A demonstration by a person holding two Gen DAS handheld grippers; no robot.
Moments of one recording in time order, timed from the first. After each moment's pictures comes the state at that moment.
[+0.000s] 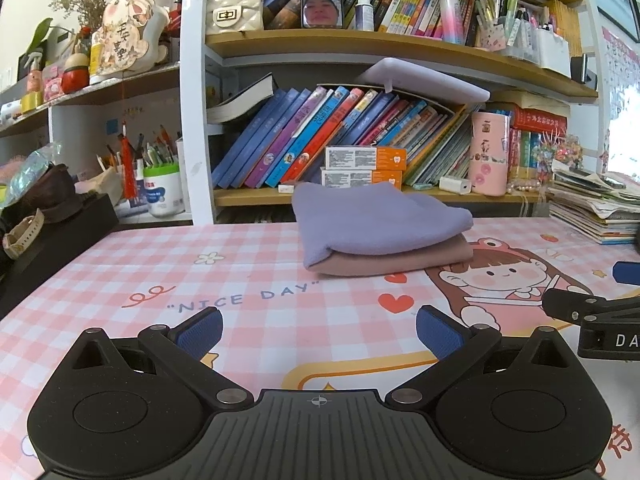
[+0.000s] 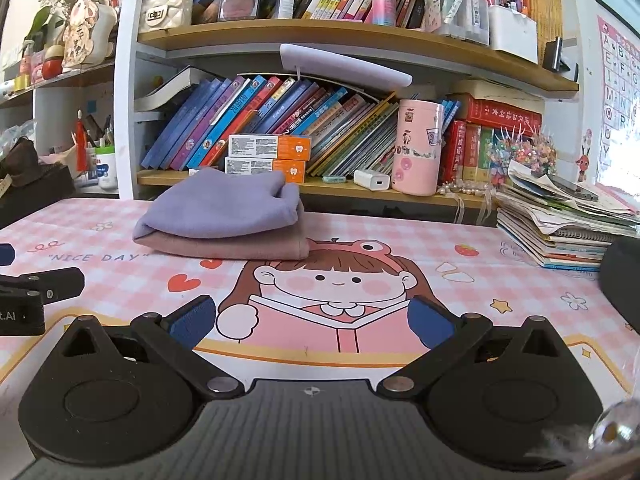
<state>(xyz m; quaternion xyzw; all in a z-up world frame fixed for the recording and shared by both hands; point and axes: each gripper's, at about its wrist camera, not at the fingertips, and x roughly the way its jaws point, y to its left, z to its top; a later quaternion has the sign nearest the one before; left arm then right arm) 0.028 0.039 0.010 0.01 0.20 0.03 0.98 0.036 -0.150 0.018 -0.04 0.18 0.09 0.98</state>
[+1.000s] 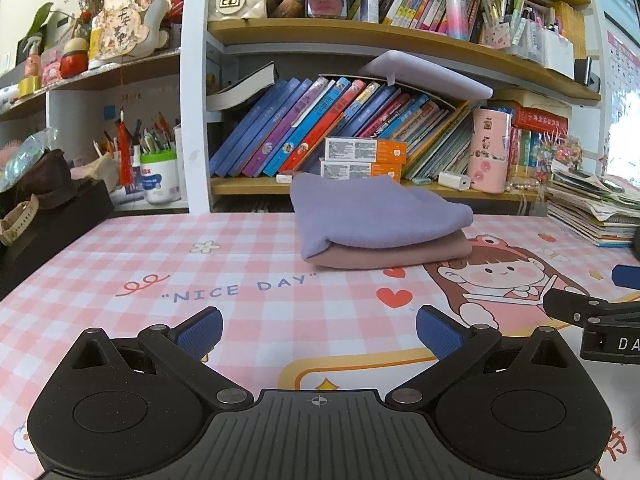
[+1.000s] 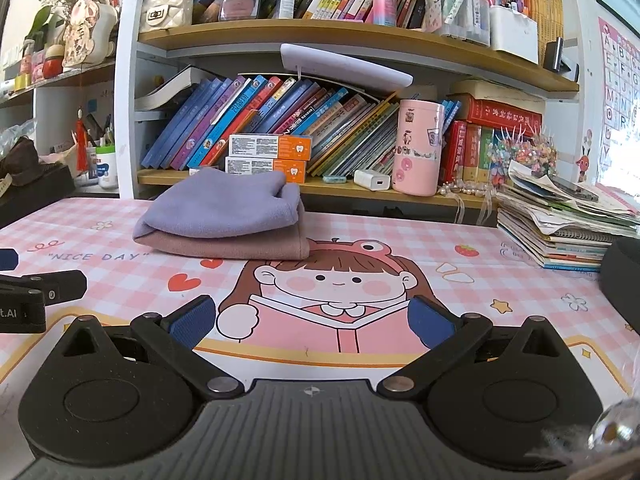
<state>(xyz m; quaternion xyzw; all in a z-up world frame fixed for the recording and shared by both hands) 0.031 0.045 0.008 -0.01 0.21 0.02 0.98 0.038 -0.150 0.018 -0.04 0.19 0.09 0.98</state>
